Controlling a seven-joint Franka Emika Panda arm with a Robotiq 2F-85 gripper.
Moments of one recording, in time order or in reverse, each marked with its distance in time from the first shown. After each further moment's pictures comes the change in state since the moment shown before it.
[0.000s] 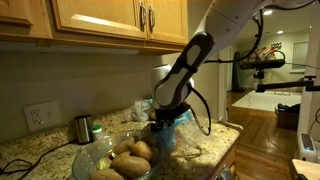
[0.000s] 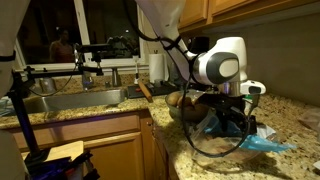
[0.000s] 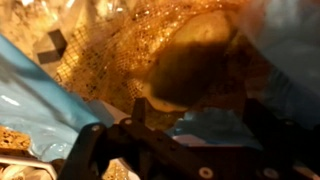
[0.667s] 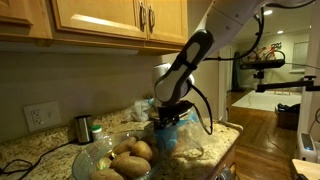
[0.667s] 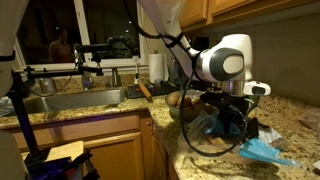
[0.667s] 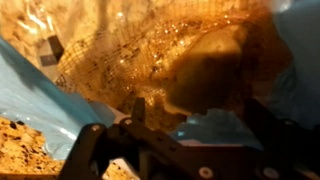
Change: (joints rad) arm 0.003 -0.009 -0.028 0.016 0.014 -0.097 0.089
